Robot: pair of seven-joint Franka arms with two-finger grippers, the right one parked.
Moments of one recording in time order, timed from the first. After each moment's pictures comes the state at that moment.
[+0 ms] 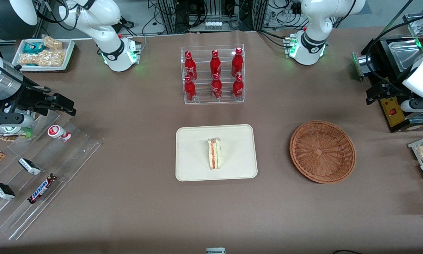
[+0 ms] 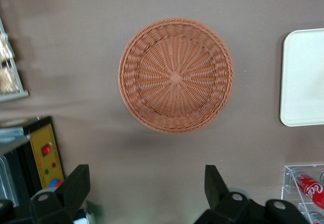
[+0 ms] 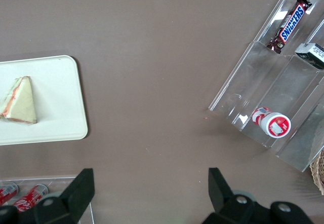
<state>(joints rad) 0.00 -0.07 0.01 -1.73 0.02 1.63 0.06</state>
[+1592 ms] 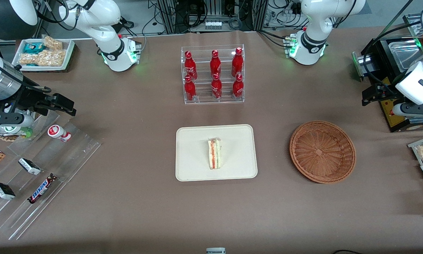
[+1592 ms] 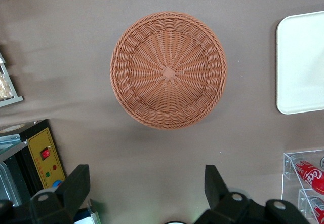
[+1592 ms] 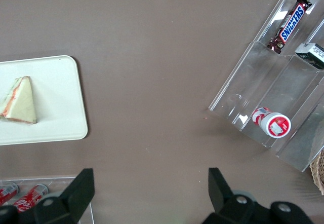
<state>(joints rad) -0.01 -0.02 -0.01 -1.68 0.02 1.58 0.08</state>
